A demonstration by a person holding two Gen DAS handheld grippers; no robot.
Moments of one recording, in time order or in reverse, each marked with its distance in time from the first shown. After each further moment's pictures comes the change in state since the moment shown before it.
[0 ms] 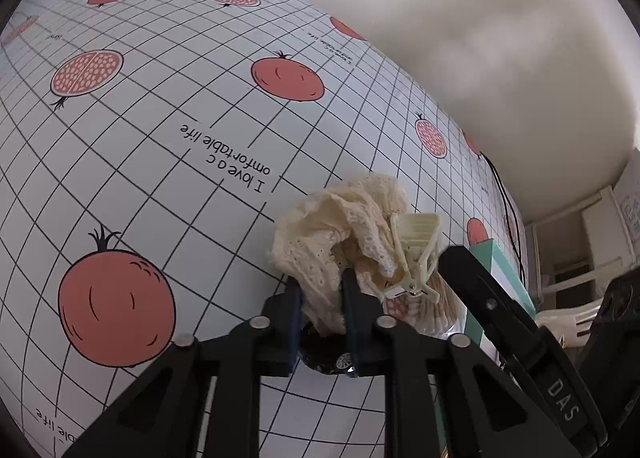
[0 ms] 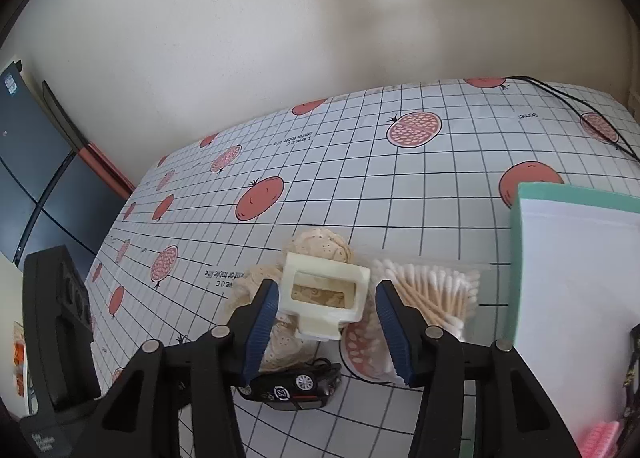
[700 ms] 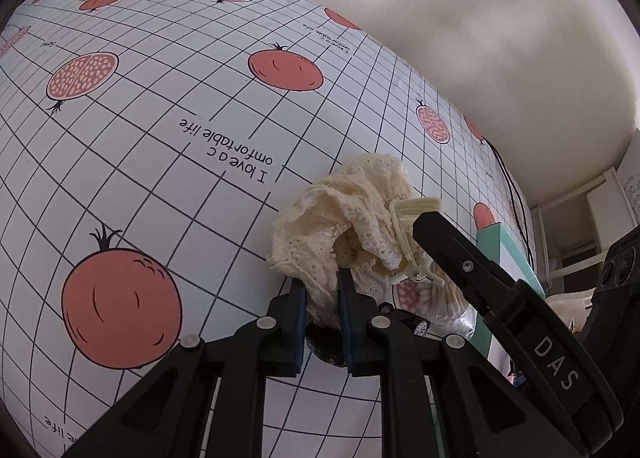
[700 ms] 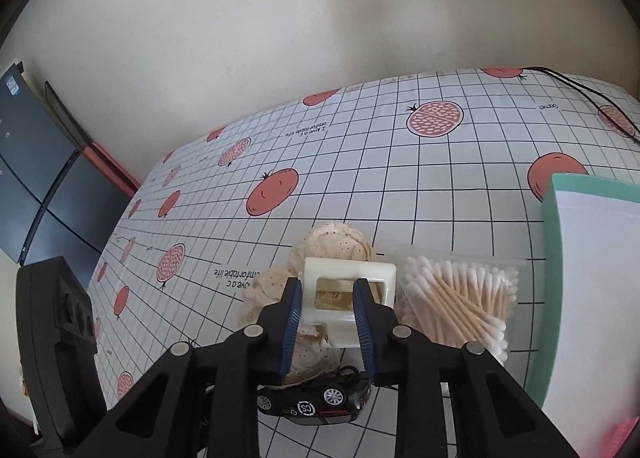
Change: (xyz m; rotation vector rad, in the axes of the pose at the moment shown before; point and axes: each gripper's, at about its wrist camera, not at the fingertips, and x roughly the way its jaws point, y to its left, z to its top) left arm 0.005 0.003 -0.002 0.038 0.025 0.016; right arm 0.016 0.011 -0.003 0.001 0.018 0.023
